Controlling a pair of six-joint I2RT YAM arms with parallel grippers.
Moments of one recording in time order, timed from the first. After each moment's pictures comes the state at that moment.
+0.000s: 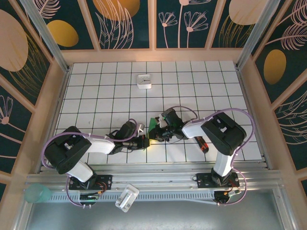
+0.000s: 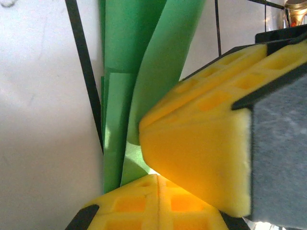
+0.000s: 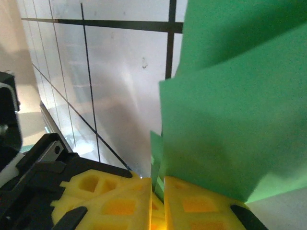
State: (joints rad) left arm -0.78 1.56 0.43 0.33 0.39 -0.88; right arm 0.75 1.80 0.72 0.23 -0.65 0.89
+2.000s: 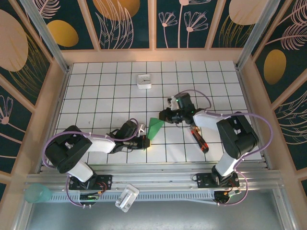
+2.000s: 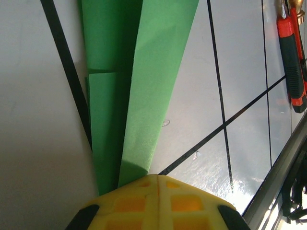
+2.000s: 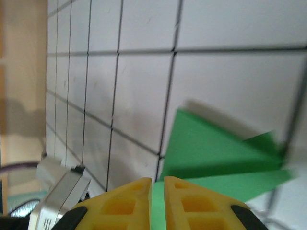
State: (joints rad) left arm -0.77 1.57 0.45 0.30 0.42 -0.81; right arm 0.55 1.68 0.83 0.06 -0.59 0.69
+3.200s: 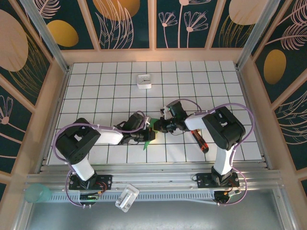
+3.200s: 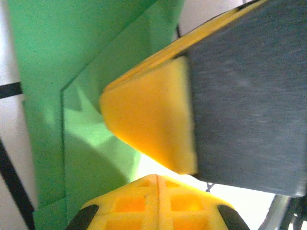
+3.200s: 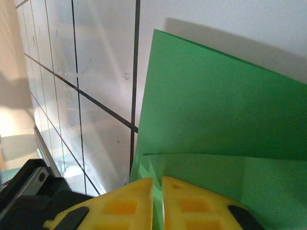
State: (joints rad) left arm -0.76 1.72 0.64 0.25 0.39 -0.78; right arm 0.61 1.86 0.80 0.17 -0.66 0.73
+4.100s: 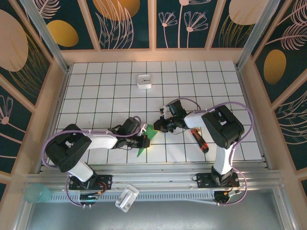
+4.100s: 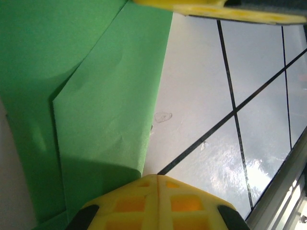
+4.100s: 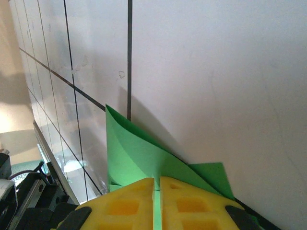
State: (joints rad) left arm -0.76 1.58 0.54 0.10 0.46 -0.65; right arm 0.59 1.88 0.85 0.09 -0.69 0.70
